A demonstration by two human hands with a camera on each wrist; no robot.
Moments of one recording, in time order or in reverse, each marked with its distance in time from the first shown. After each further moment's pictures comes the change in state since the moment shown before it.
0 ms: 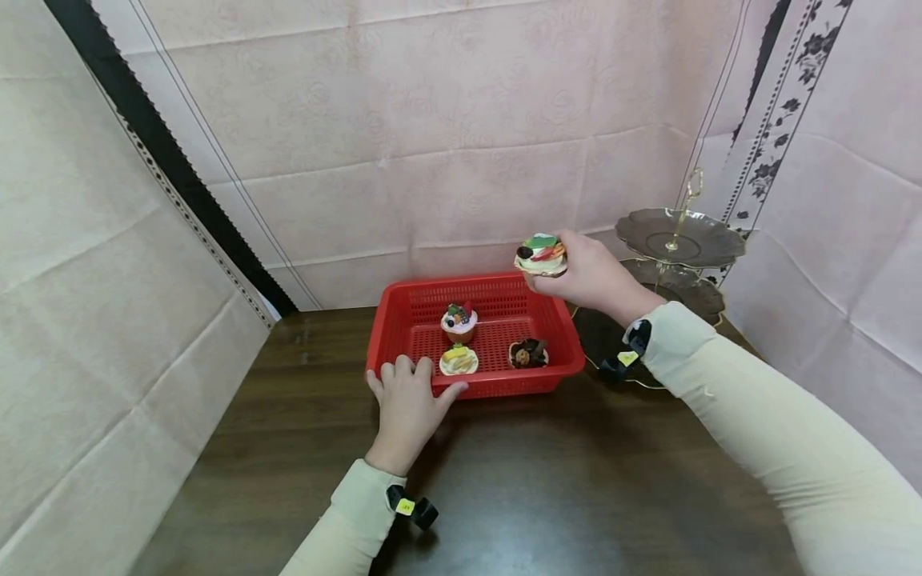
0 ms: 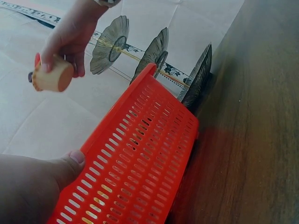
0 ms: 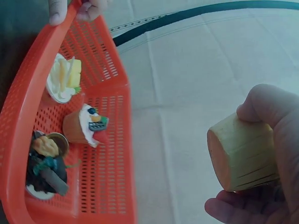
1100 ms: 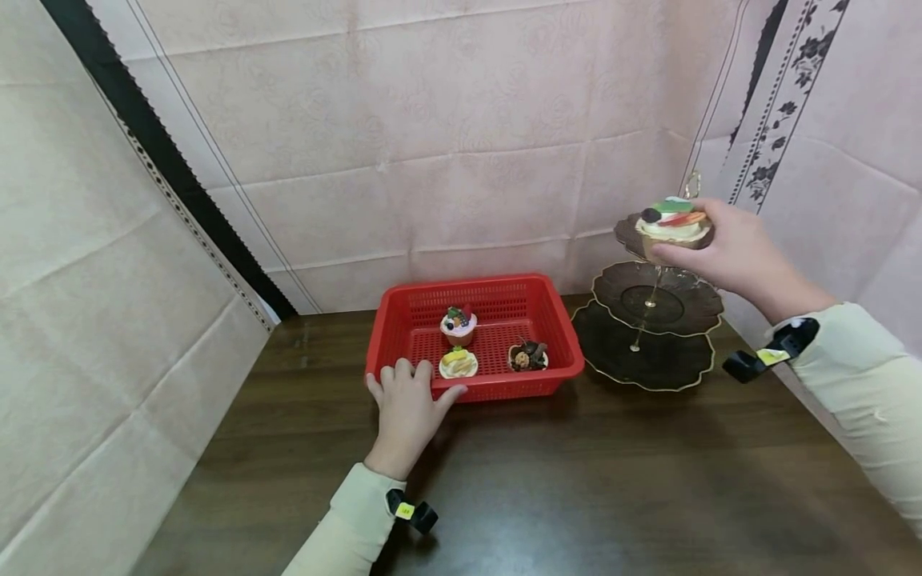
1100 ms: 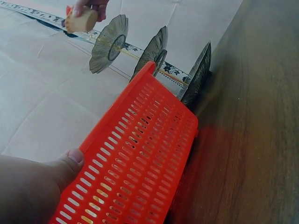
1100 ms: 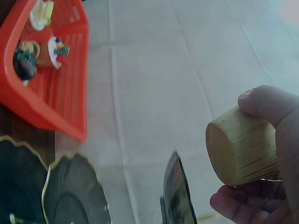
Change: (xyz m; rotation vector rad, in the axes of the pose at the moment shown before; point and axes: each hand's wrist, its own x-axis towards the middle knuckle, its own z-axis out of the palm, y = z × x) left_hand -0.001 0.001 -0.001 -0.002 0.013 0.003; right_hand -0.064 0.075 -0.108 -0.069 0.209 0.112
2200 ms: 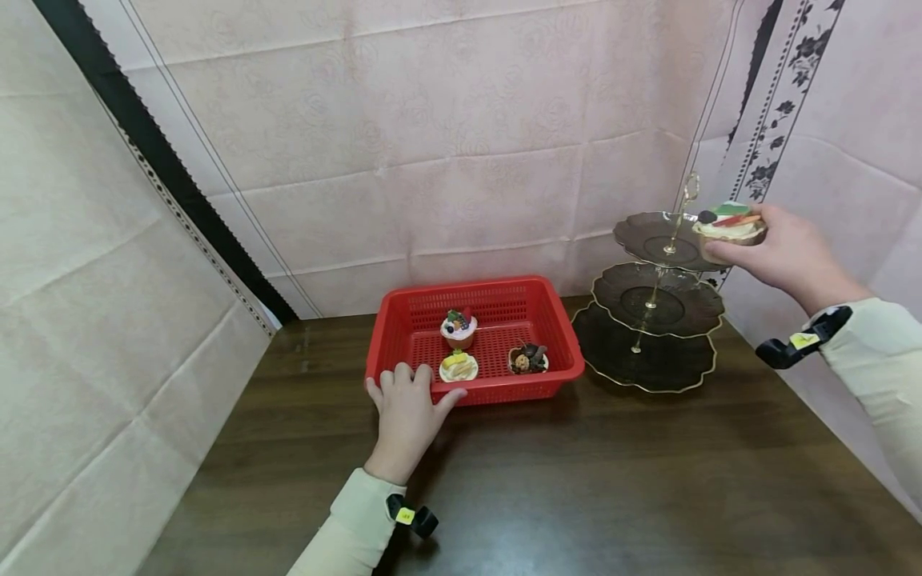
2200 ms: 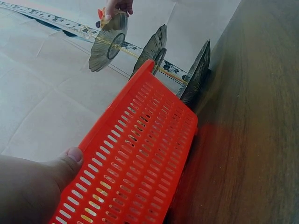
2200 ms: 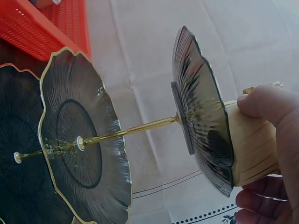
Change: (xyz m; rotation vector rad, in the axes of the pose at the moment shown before) left_hand -0.001 0.000 0.003 0.020 0.009 0.006; right_hand 0.008 0.082 -0.018 -0.057 0.010 0.123
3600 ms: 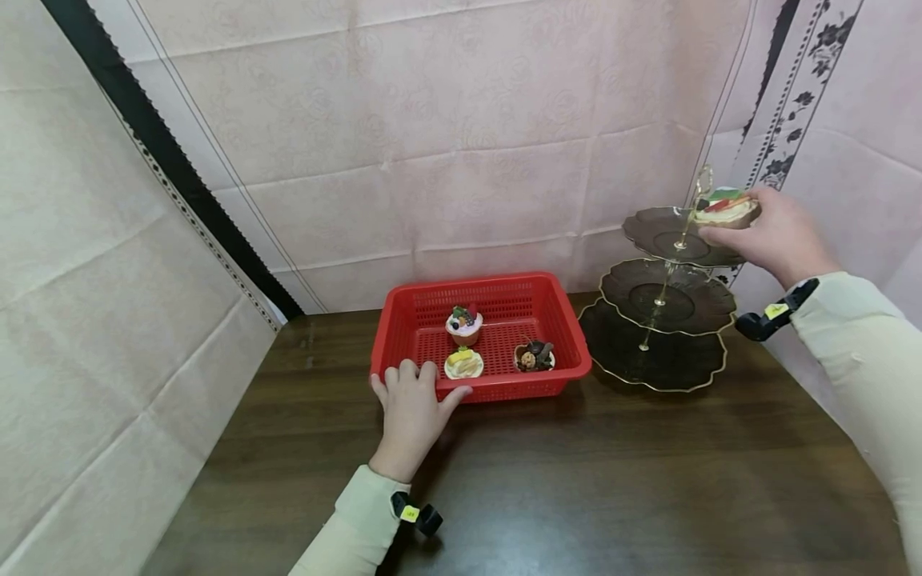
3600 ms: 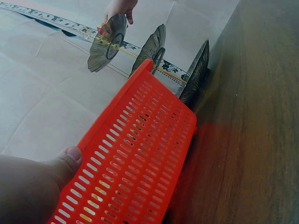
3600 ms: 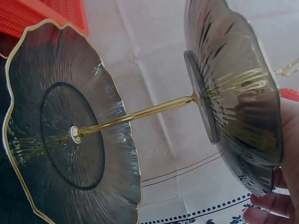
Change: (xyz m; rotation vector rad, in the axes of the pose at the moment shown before) left_hand 0.001 -0.001 0.002 0.011 0.006 0.004; right_hand 0.037 0.008 0.018 0.030 0.021 0.044
